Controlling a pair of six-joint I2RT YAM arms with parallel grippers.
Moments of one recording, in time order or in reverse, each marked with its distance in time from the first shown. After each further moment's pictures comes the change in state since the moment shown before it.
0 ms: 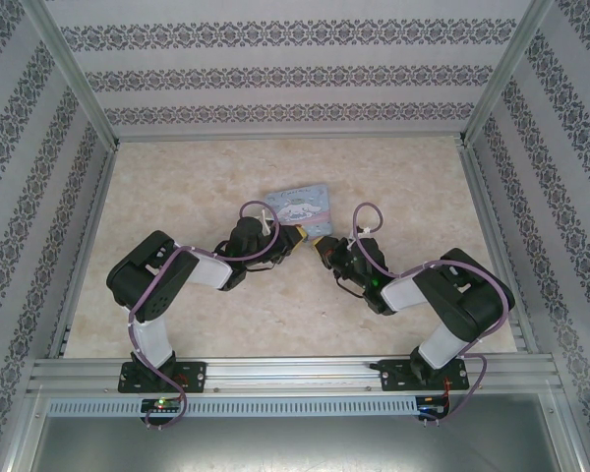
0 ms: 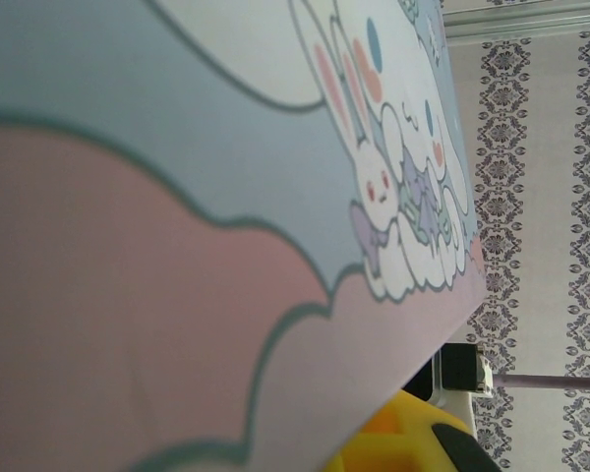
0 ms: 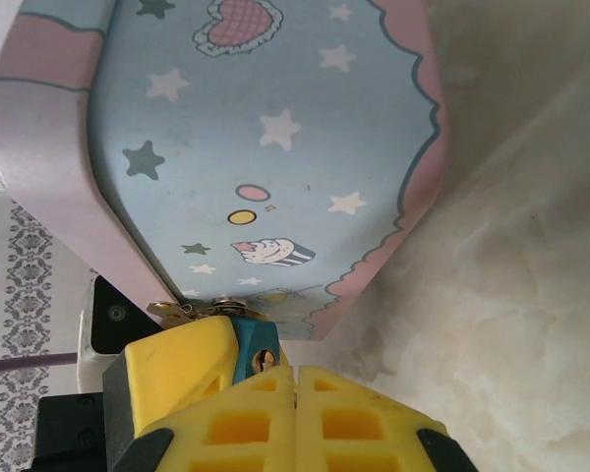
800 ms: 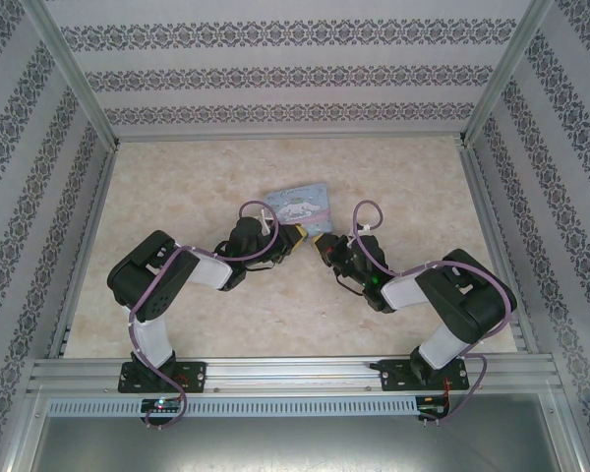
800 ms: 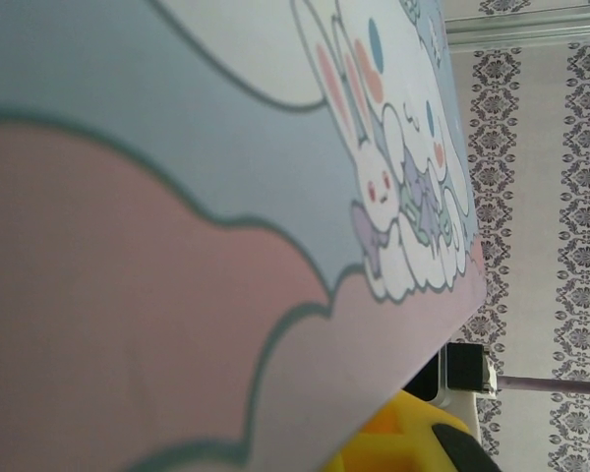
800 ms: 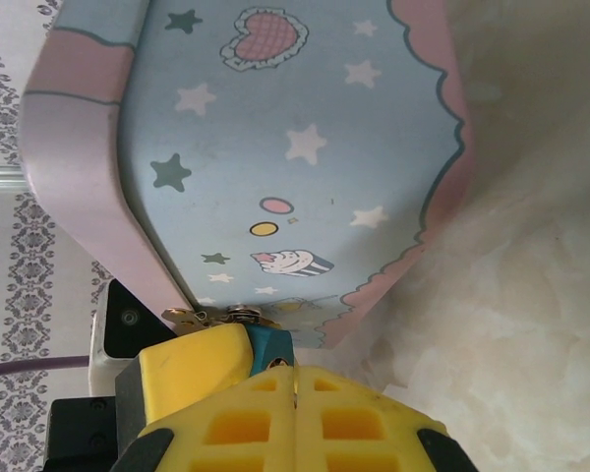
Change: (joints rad) left arm 0.000 0.003 -0.002 0.021 -0.002 -0.029; right arm -0.007 -0.007 0.018 -0.016 0.000 -0.023
